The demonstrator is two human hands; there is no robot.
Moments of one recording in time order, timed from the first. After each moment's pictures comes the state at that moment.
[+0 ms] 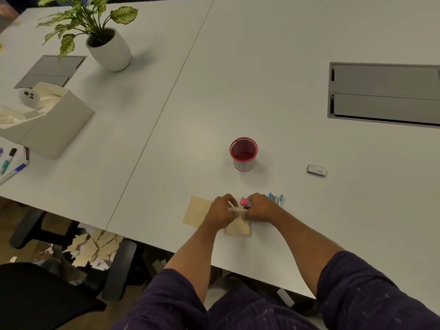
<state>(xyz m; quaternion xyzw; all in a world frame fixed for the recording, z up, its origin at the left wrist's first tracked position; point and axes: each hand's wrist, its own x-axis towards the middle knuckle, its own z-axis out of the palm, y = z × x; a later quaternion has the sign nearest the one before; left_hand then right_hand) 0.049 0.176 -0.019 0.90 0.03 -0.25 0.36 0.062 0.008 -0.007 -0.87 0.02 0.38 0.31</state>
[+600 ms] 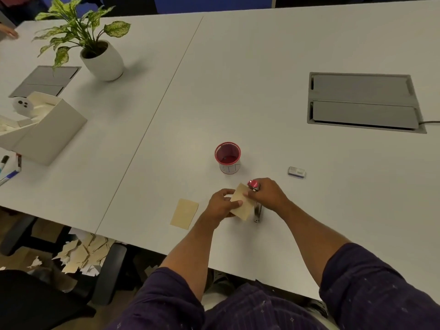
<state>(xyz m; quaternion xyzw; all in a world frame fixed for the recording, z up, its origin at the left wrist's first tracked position) 0.050 0.125 0.017 0.69 0.18 -0.30 0.63 0.065 -0.061 0.035 -0.87 0.06 0.22 0.44</state>
